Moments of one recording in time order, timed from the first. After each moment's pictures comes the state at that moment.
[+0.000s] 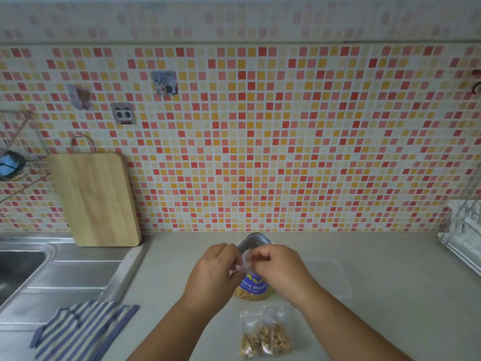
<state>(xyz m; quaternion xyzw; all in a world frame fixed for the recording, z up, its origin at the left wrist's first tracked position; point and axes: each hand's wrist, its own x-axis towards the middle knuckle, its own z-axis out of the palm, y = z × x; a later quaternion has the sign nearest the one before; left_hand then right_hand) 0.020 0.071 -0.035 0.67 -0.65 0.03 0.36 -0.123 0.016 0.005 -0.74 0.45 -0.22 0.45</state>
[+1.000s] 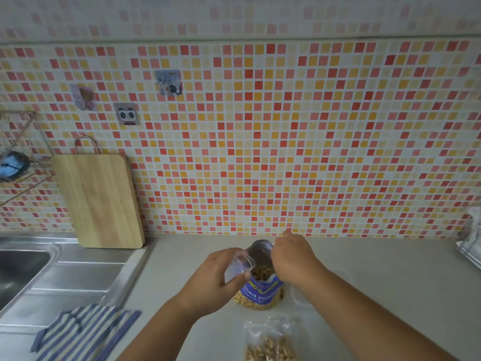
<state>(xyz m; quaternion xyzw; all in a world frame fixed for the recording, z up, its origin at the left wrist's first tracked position) 0.046 0.055 -0.042 0.68 -0.65 -0.14 0.29 -0.107 -0.057 -0.007 -0.90 0.42 0.12 -0.07</state>
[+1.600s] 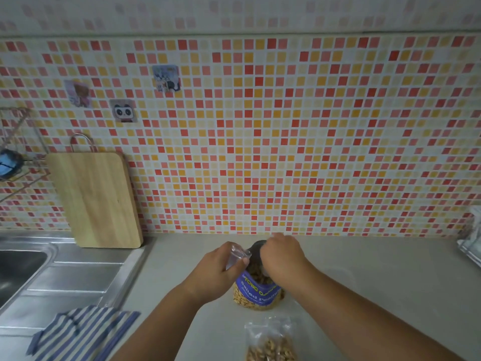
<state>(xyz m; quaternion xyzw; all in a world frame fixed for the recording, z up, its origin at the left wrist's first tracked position) 0.051 0.031 -0.040 0.71 -0.60 -0.22 0.30 -0.079 -0.058 -0.014 -0.88 0.44 0.17 -0.08</state>
